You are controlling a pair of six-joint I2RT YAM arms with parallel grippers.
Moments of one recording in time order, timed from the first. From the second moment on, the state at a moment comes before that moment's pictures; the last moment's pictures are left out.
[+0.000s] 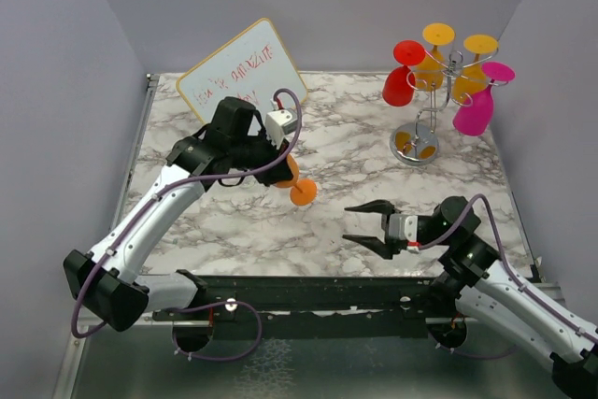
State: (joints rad) left arm -0.55 1.24 1.30 -0.79 0.59 0.09; right arm 0.72 0.54 0.40 0.15 -0.82 -0.54
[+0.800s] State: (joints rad) left arm -0.67 1.60 1.37 -0.65 -0.10 -0.07; right arm 0.72 0.69 0.77 0.10 -0.20 0.42
